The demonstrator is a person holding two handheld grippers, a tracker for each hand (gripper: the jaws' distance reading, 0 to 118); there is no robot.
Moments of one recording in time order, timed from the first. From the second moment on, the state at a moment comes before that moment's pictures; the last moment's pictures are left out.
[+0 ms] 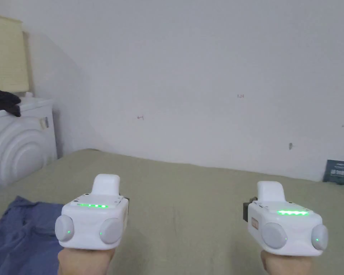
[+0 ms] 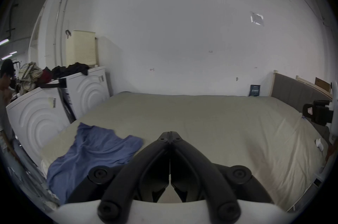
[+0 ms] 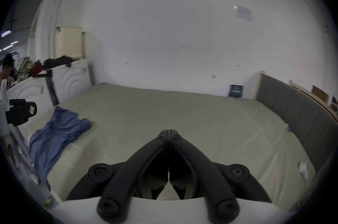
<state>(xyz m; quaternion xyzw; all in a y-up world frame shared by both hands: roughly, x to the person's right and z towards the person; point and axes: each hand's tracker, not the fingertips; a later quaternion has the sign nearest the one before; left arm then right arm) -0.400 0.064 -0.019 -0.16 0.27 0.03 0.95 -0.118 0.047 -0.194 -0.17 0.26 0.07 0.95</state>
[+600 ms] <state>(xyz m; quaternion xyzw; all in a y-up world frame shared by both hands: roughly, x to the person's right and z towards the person) -0.529 0.019 0.146 -0.21 0.45 0.09 0.87 -0.317 0.004 -0.116 -0.20 0.44 0.13 0.87</state>
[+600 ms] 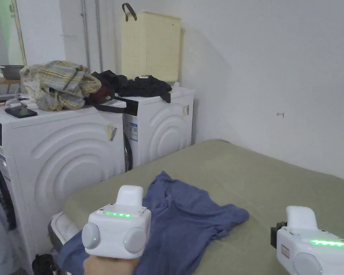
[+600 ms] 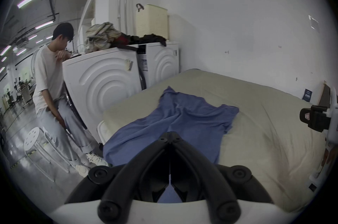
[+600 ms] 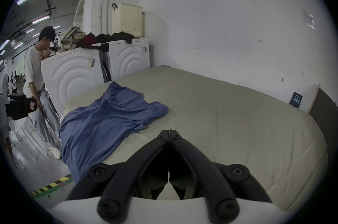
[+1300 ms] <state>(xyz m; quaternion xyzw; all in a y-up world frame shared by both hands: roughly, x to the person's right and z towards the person) -0.668 -0.060 -0.128 -0.38 0.24 0.14 0.88 -0.325 -0.047 -0.237 -0.25 0.47 0.14 0.83</state>
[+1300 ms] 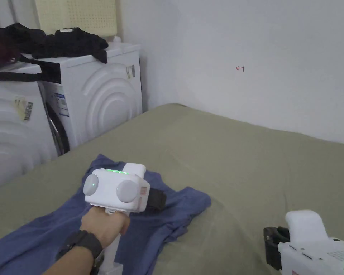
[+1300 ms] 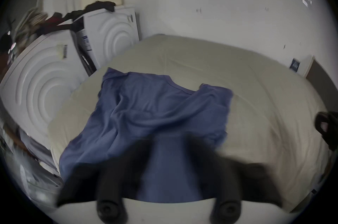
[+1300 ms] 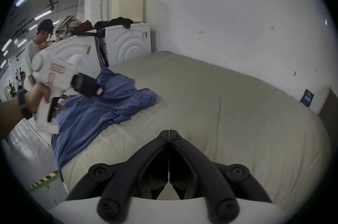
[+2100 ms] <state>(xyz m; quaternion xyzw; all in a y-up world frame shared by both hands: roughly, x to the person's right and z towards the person) -0.677 -0.096 -0.174 -0.40 0.24 0.20 0.86 -0.266 -0.057 -0.237 -0.26 0.51 0.06 0.82</state>
